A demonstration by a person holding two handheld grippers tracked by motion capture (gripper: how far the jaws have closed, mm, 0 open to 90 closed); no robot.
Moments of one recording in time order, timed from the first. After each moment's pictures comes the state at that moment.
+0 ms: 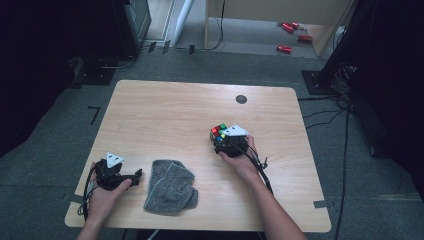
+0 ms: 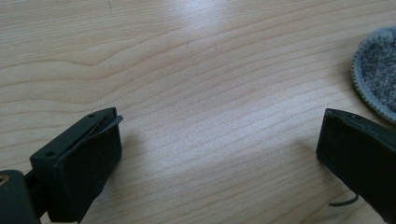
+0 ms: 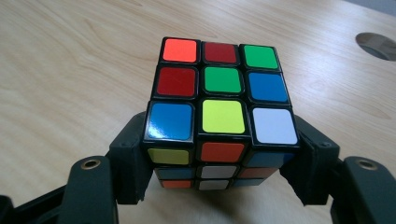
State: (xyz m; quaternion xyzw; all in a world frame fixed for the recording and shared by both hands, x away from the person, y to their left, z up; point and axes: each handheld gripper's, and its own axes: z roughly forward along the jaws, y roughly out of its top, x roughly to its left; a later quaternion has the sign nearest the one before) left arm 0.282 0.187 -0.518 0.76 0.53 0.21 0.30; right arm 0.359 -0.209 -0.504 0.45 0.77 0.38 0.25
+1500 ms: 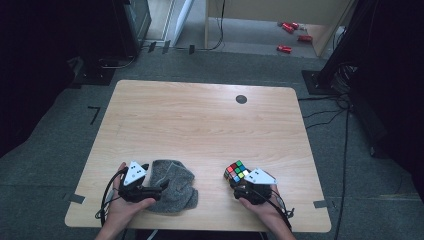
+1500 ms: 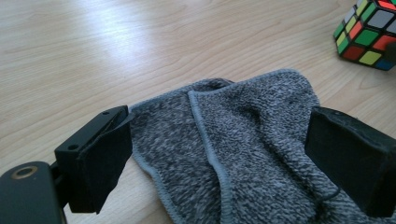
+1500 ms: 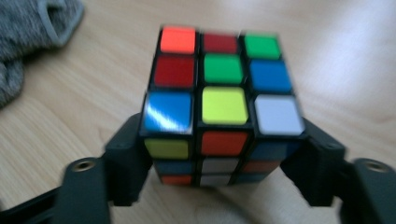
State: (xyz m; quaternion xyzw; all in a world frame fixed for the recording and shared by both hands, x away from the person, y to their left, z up) left arm 0.236 0.115 -0.483 0.80 0.40 0.17 0.42; right arm 0.220 -0.260 -0.517 0.44 0.77 0.40 0.22
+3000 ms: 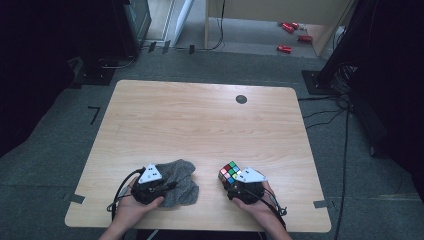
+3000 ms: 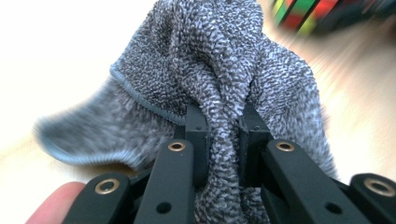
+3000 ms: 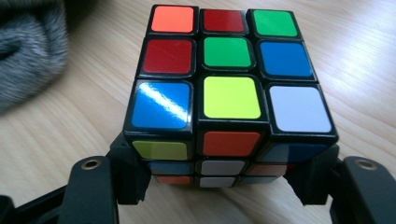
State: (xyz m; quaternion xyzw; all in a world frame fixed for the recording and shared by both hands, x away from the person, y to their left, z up) left arm 0.242 0.089 -0.488 0.84 0.33 0.08 0.42; right arm 0.226 -0.240 -0.517 0.42 0.80 0.38 0.20
